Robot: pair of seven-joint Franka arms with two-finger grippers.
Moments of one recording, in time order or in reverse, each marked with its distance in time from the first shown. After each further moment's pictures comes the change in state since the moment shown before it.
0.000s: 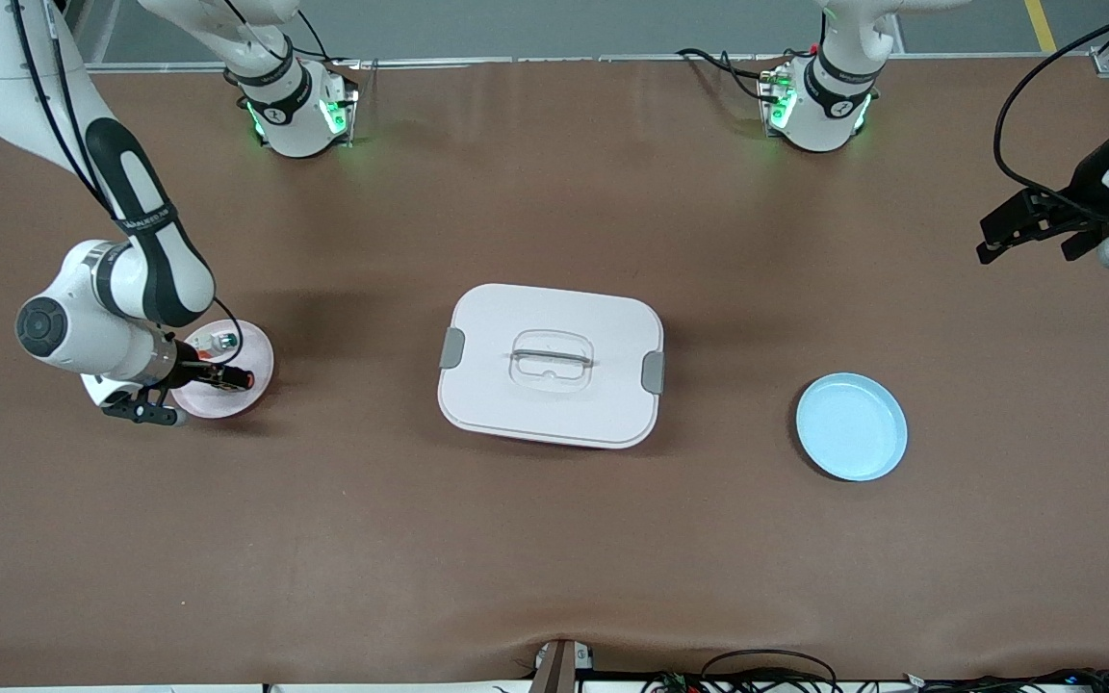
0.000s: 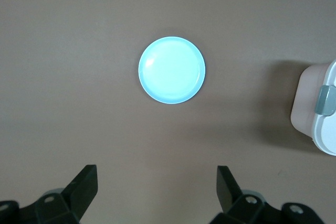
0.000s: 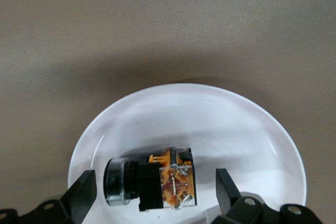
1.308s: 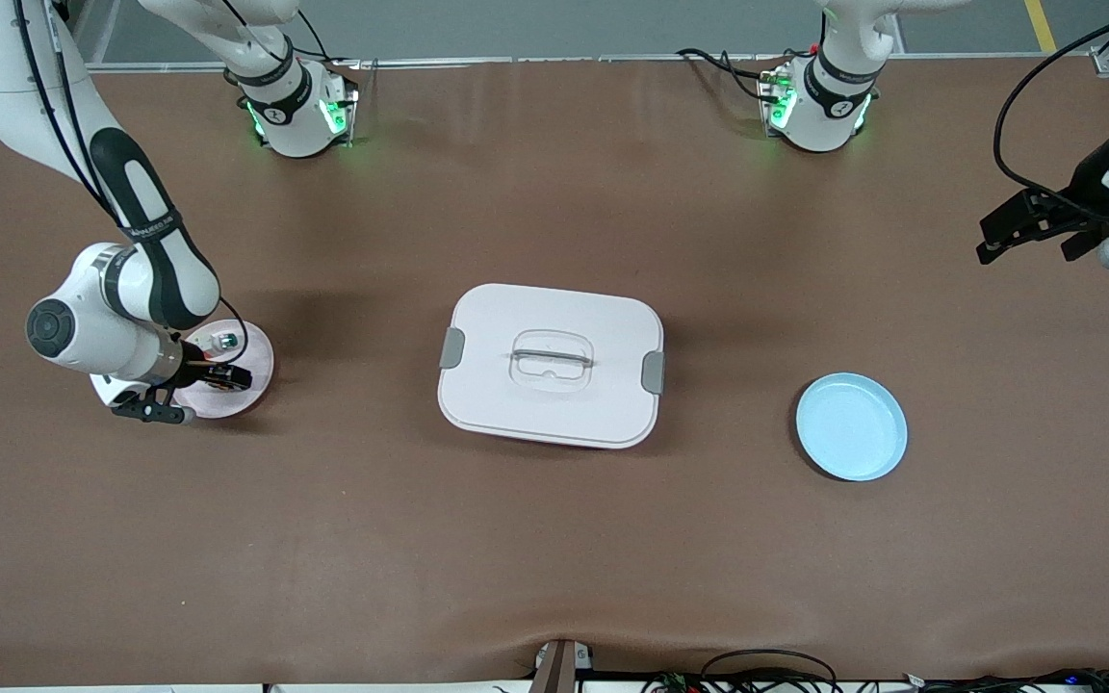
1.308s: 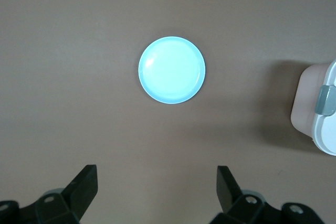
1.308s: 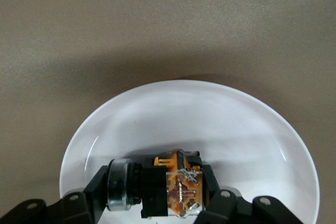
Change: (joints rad) left arm 0.000 0.001 0.000 0.000 0.000 0.000 0.000; right arm -0.005 0.013 0.000 -0.005 0.032 0.011 -0.046
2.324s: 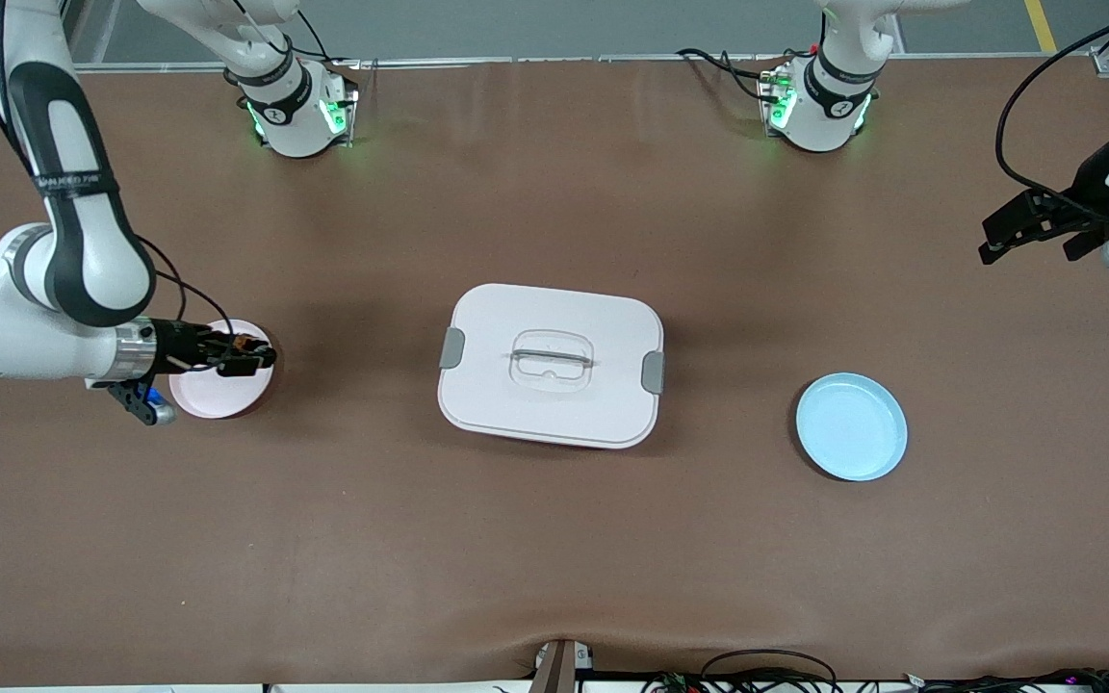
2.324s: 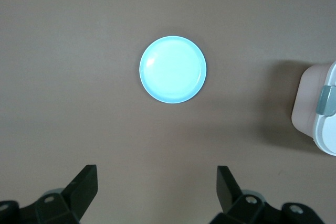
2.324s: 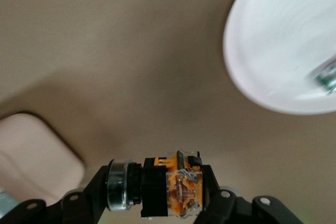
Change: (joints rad) left arm 0.003 0.000 0.001 0.004 0.000 -0.010 0.000; right arm 0.081 -0.150 0.023 0.201 0.342 -0.562 0.405
